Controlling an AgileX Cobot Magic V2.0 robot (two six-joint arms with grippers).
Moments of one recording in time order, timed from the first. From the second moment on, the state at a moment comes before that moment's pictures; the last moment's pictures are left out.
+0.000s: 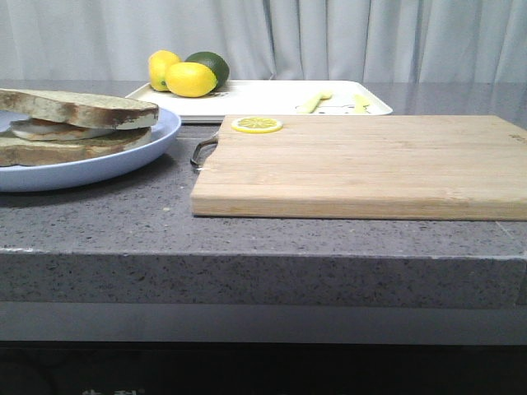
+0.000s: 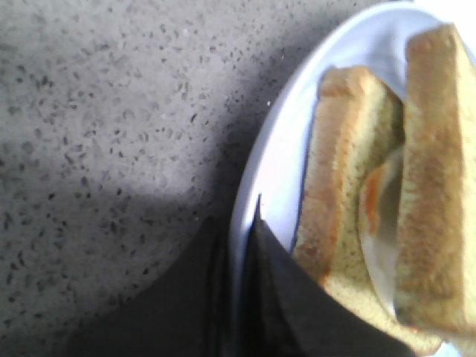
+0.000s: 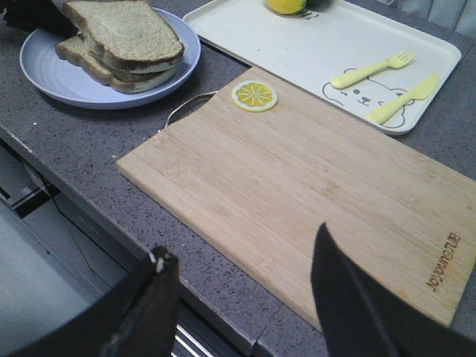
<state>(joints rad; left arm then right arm) 0.32 1.68 -1.09 -0.97 0.92 0.62 0.45 0.59 -0.81 0.17 0.75 -0.22</state>
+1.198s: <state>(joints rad) -0.01 2.12 -1.94 -0.76 0.96 0.10 0.45 0.59 -0.81 0.17 0.75 -0.22</state>
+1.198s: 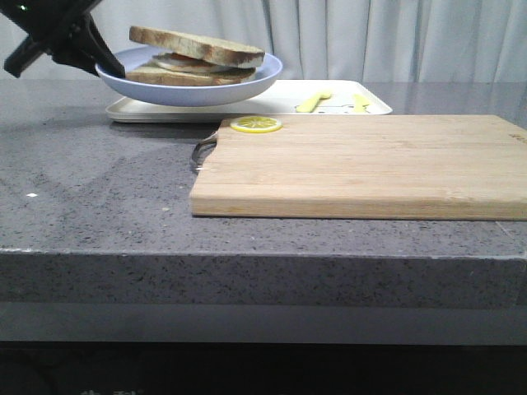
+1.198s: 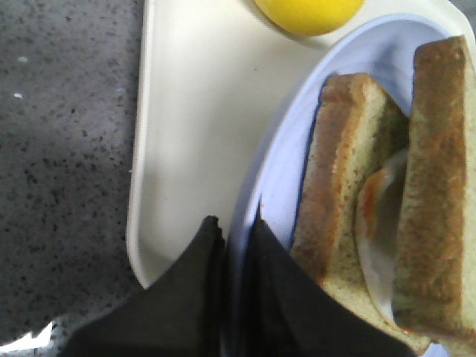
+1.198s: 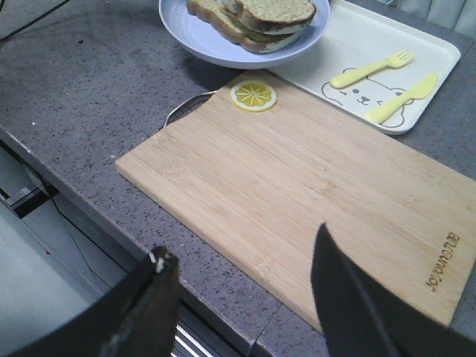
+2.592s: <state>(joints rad) -0.38 1.26 -1.35 -0.10 0.76 0.11 0.45 0.59 -0.81 0.17 0.75 -0.22</state>
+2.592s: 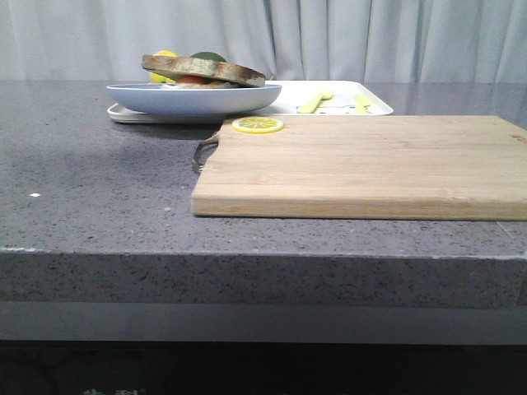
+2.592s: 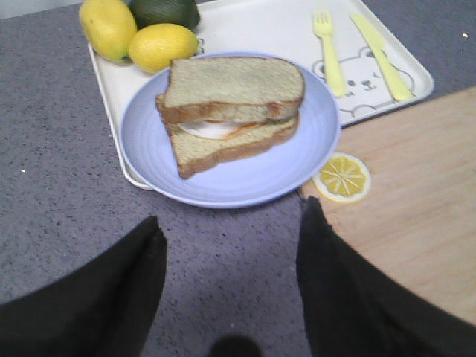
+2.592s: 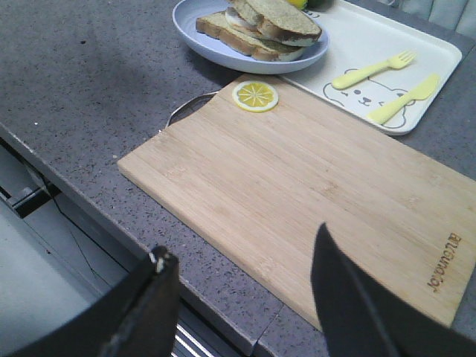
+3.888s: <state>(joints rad) -0.45 0.54 -0.70 -0.09 0.67 0.11 0.45 0.59 -0.81 0.17 0.77 -0.22</state>
